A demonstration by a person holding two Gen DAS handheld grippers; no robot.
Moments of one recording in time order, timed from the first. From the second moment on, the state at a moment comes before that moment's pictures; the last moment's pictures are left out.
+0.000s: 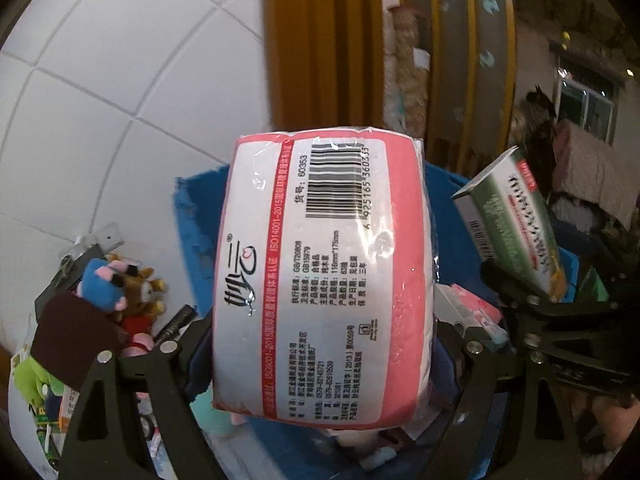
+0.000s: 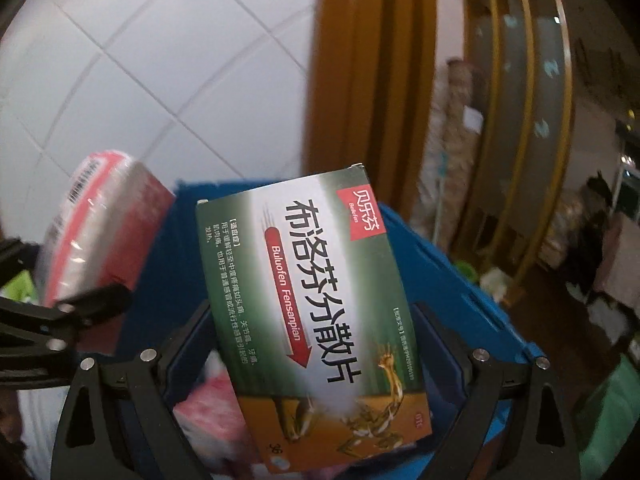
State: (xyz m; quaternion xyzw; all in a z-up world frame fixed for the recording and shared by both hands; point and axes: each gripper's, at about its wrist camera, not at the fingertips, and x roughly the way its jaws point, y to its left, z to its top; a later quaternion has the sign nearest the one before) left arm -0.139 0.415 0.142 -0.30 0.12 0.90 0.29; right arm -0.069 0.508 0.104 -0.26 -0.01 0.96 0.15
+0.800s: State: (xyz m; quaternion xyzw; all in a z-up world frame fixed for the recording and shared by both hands) left arm -0.120 0.436 0.136 -0.29 0.15 0.91 0.25; right arm -0.073 0.556 0.080 -0.32 -0.02 0.94 0.13
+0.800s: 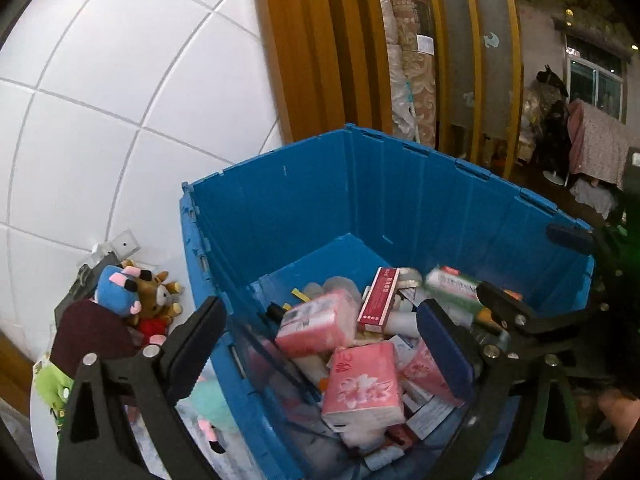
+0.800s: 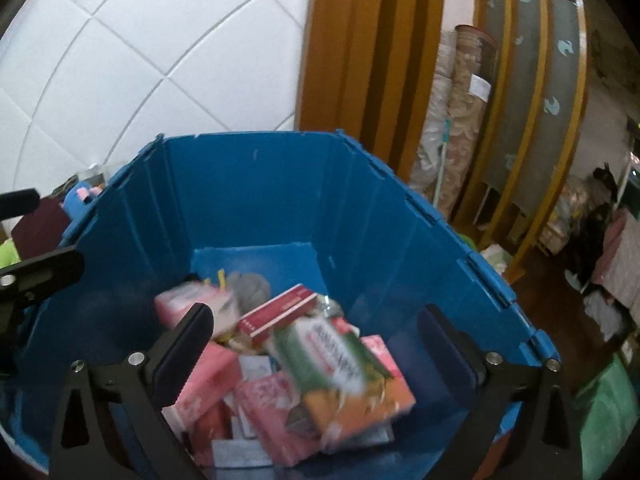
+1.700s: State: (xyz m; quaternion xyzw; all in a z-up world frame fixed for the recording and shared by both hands) left arm -0.100 0.401 0.145 -0.28 0.10 0.92 0.26; right arm -0.052 0.534 0.086 -0.34 -0.03 0.93 0.13
